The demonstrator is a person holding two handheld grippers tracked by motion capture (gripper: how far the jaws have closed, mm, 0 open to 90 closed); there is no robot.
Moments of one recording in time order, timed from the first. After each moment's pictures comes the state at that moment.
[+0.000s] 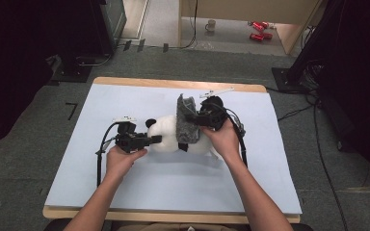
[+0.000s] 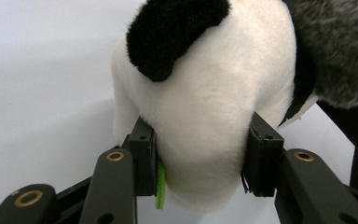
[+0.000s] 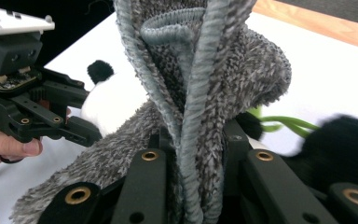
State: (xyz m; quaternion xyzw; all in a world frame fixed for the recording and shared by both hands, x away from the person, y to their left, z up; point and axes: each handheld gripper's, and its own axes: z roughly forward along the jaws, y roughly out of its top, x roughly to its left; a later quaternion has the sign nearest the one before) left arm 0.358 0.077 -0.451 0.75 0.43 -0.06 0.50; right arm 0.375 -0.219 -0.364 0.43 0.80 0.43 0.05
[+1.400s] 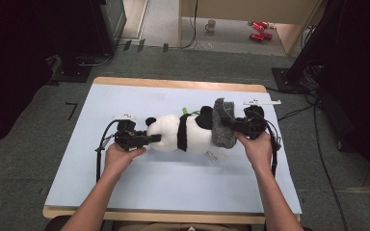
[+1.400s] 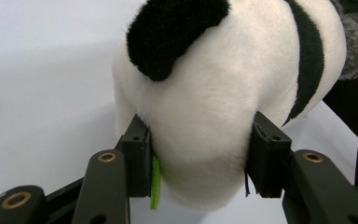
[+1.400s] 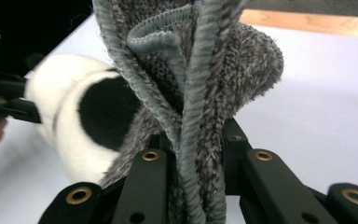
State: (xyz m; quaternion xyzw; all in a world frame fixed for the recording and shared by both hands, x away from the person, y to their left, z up) left arm 0.365 0.080 -0.450 0.76 0.42 -0.05 0.50; right arm 0.345 -0.322 -0.379 0.51 0.73 0.45 0.08
